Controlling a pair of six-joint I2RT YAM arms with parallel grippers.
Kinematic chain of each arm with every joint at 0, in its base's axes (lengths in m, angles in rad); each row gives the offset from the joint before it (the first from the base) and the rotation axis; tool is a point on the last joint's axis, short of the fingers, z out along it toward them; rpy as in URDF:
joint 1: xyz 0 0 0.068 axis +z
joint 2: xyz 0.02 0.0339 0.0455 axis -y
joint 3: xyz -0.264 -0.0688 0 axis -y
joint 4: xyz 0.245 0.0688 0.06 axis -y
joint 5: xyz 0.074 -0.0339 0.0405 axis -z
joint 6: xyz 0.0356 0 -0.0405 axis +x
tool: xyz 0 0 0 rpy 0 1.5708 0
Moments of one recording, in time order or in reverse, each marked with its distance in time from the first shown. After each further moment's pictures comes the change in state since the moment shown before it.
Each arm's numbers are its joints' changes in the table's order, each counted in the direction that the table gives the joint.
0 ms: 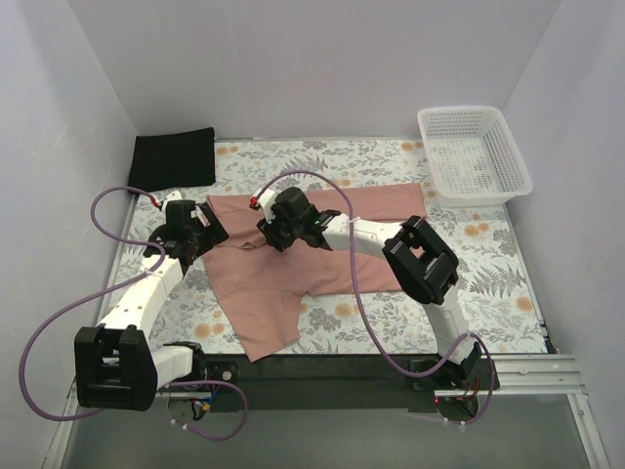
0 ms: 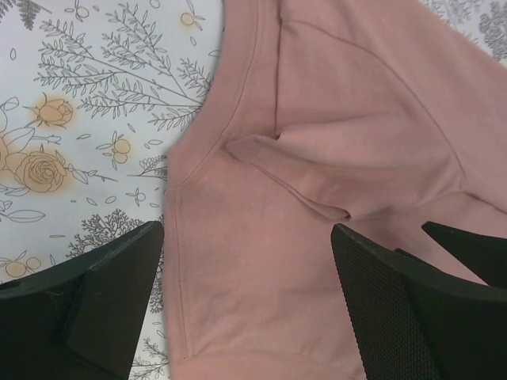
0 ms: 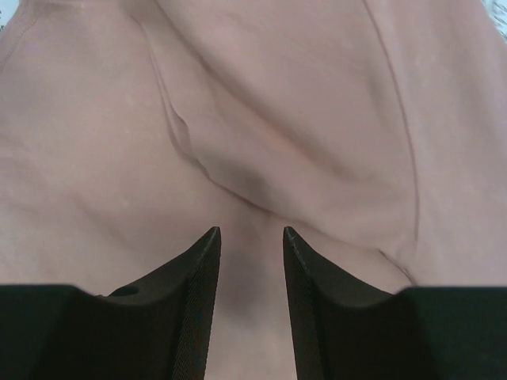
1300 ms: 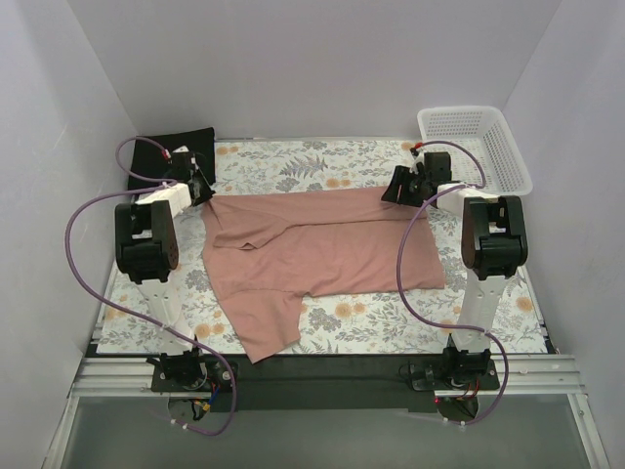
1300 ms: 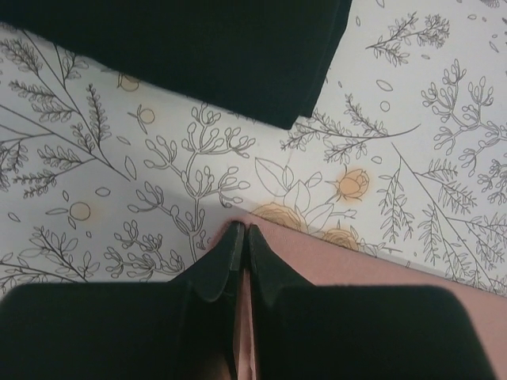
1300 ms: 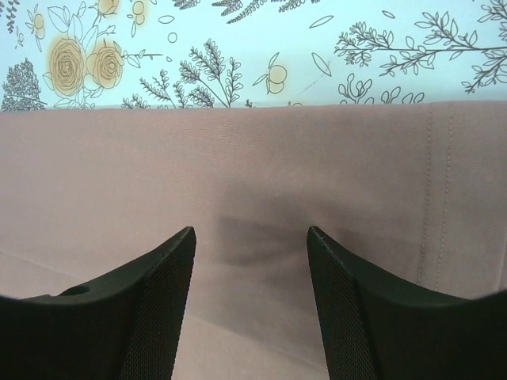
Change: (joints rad) left arm 0.142 -0.878 0.625 0.235 0.101 0.161; right arm -0.802 0.058 -0.180 -0.002 -0.212 0.358
